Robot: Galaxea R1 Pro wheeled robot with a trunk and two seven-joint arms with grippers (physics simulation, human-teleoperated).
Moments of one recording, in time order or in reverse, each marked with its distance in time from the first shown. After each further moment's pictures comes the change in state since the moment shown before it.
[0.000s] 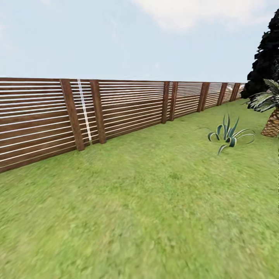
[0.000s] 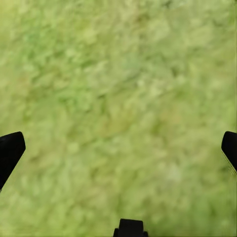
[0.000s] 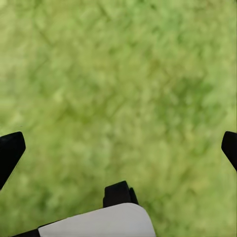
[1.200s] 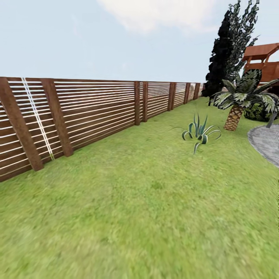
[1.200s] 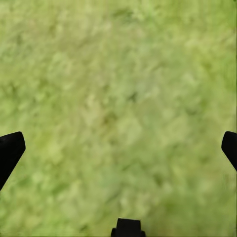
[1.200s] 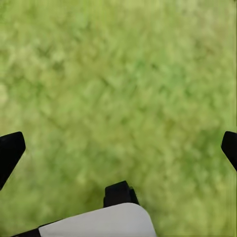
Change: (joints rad) left arm 0.000 -0.002 0.000 0.000 0.003 0.000 -0.008; right arm 0.000 0.000 0.002 0.000 0.000 0.000 0.001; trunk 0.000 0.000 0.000
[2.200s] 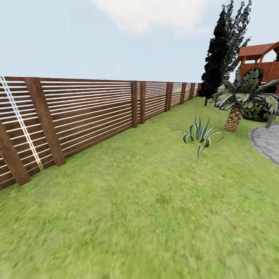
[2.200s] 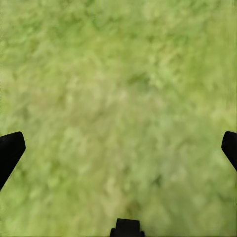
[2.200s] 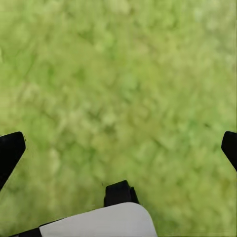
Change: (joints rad) left arm 0.000 -0.004 -0.001 0.000 -0.004 0.000 0.005; right arm 0.000 0.001 0.000 0.000 0.000 0.001 0.001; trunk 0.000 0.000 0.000
